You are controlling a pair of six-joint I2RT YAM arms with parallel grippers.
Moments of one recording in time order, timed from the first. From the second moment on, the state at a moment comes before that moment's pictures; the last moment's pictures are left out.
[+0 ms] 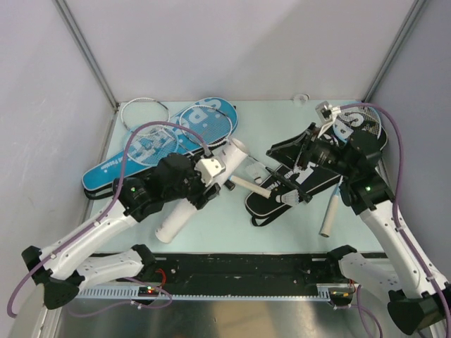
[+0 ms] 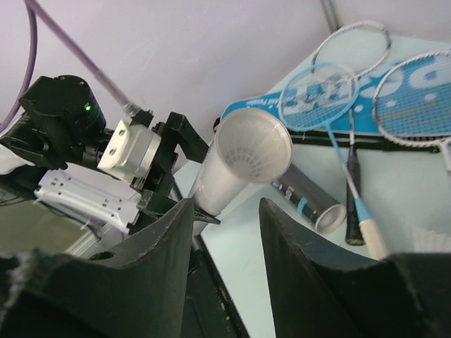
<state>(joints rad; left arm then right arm) -0.80 0.98 1.04 -0.66 0.06 0.20 0.36 0.89 1.03 -0.06 -0.68 0.55</state>
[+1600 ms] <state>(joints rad) -0.93 0.97 1.03 -0.72 -0.10 0.32 0.49 1.17 1.09 0.04 -0.89 0.61</state>
